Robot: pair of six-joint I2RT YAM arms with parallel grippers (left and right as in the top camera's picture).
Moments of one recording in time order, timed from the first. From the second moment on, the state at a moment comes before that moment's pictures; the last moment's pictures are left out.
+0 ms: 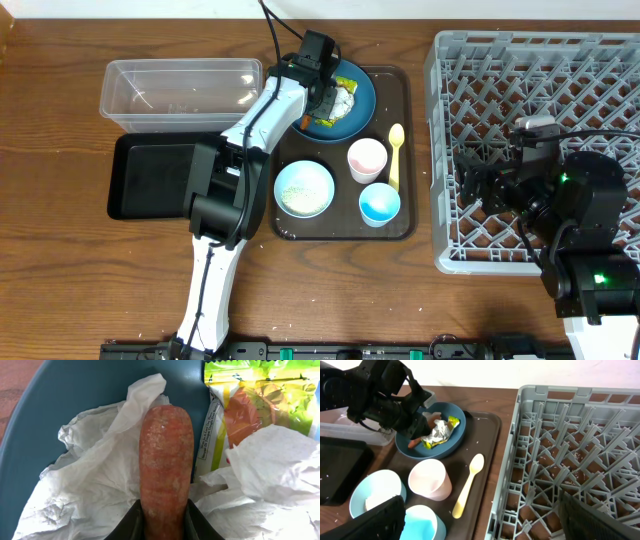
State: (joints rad) left arm -0.36 2.38 1.92 -0.67 -0.06 0.02; right arm 0.05 0.88 0.92 -0.56 -0.26 0.04
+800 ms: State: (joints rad) left arm -0.36 2.21 1.91 -0.74 -0.06 0.02; right arm 0.05 0.88 0.92 -0.57 -0.26 0.04
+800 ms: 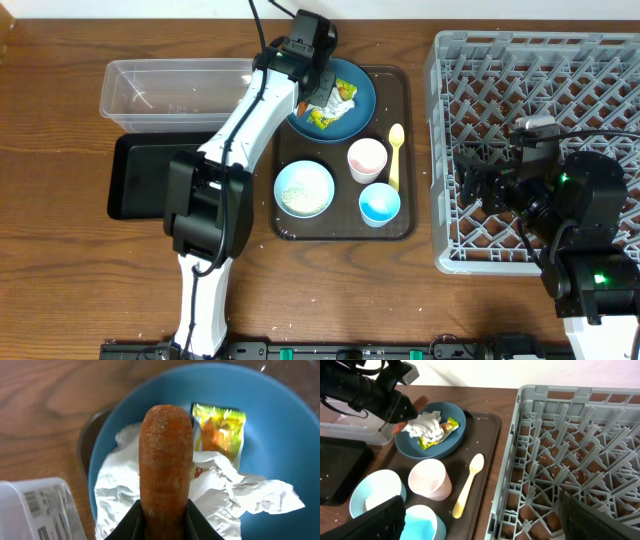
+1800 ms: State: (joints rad) left arm -0.35 1.90 1.90 -1.12 -0.08 -0.01; right arm 0.05 0.88 0.92 -0.56 -0.26 0.04
